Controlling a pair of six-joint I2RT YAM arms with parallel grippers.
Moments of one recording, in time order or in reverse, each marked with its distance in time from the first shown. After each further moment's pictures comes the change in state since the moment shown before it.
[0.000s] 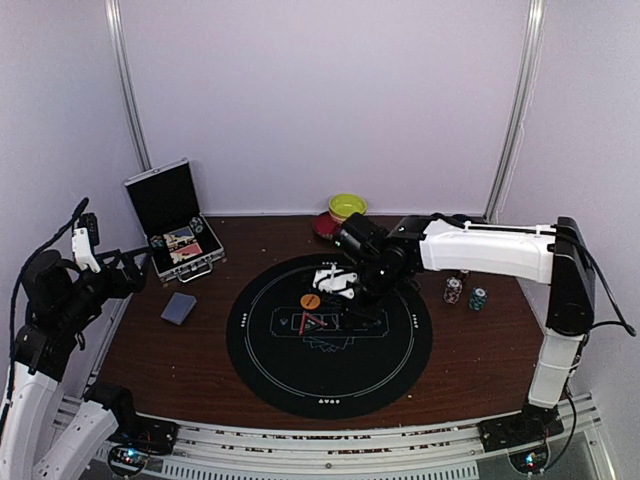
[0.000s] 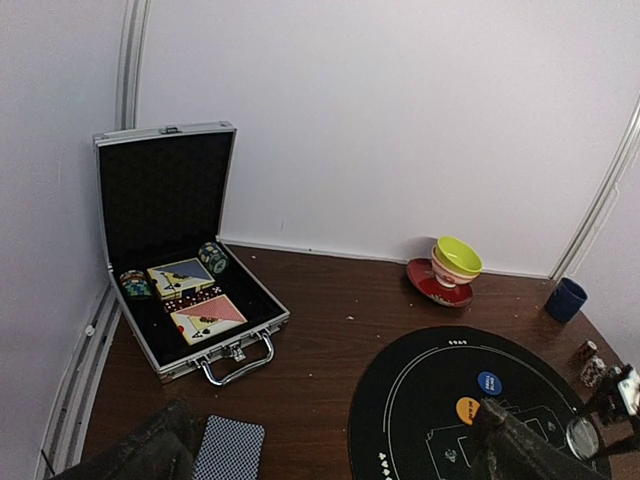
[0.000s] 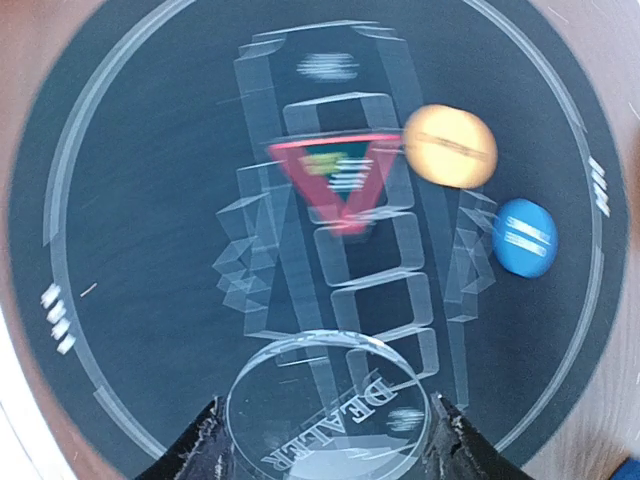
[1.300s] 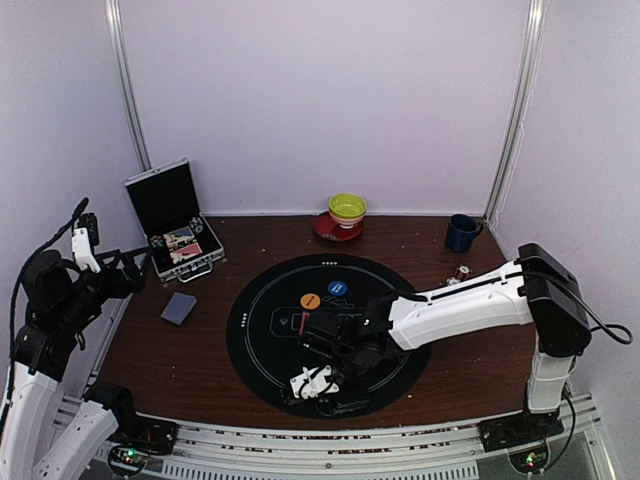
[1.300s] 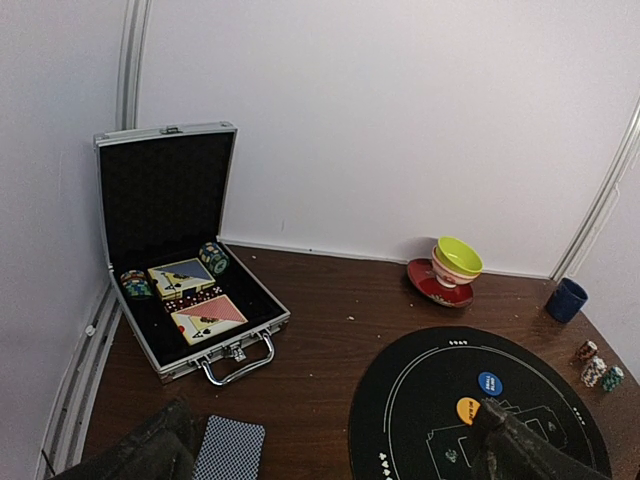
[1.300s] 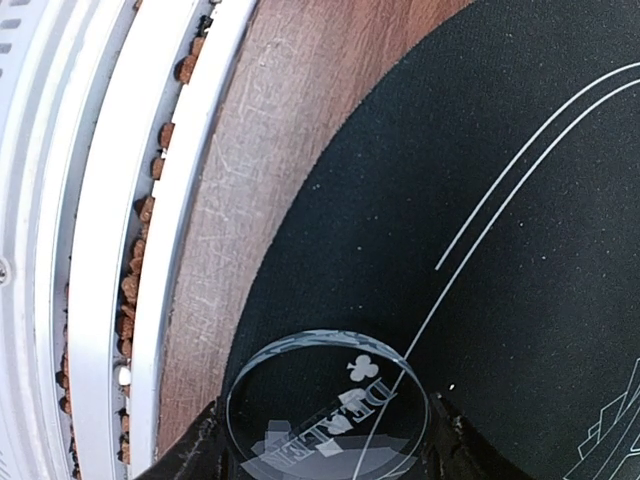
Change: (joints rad) left arm 0.000 -0.002 0.000 0.000 -0.002 0.000; right arm 0.332 0.048 -0.251 0.162 -0.117 -0.175
